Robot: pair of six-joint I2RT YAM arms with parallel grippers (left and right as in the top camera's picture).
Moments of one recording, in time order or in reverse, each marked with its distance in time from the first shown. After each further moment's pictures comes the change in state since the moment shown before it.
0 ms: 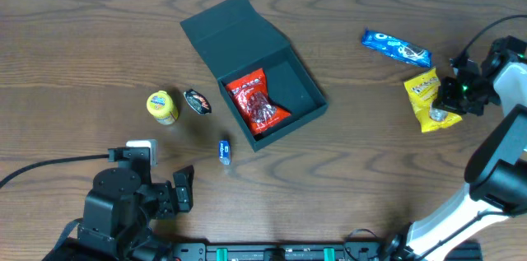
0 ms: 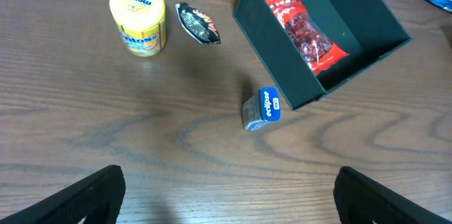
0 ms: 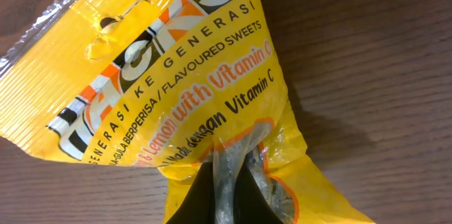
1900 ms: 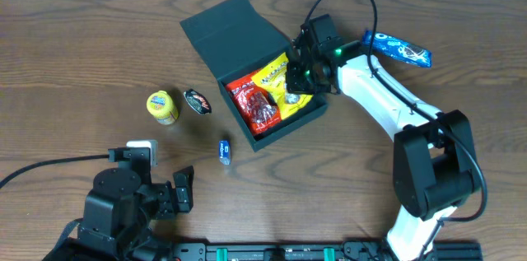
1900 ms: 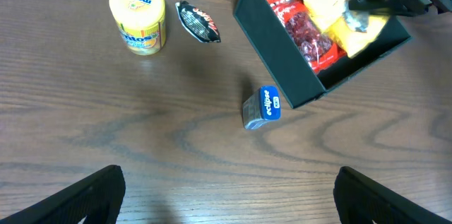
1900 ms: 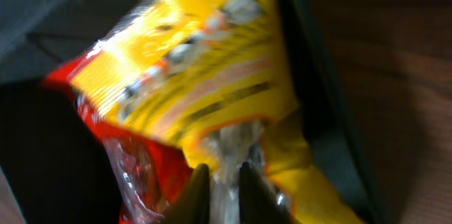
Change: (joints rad) left arm 0.000 0.000 0.000 -0.003 0.001 0.000; right arm 0.881 -0.062 -0.006 0.245 -0.052 0.627
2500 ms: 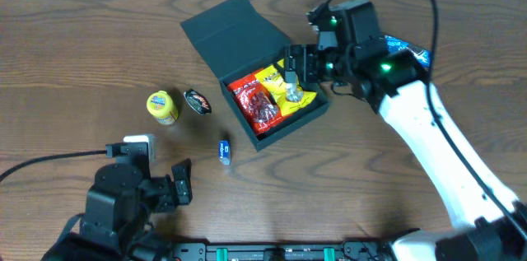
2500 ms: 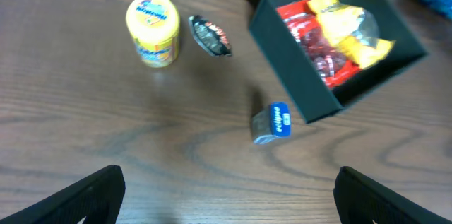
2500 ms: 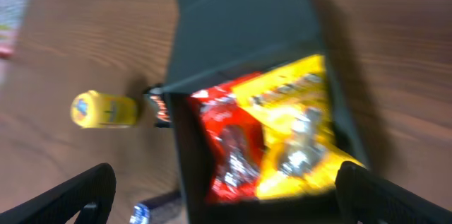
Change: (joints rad) left arm 0.000 0.039 -0.001 0.040 -0.060 -0.020; right arm 0.005 -0.402 0.005 -0.084 0.032 -0.035
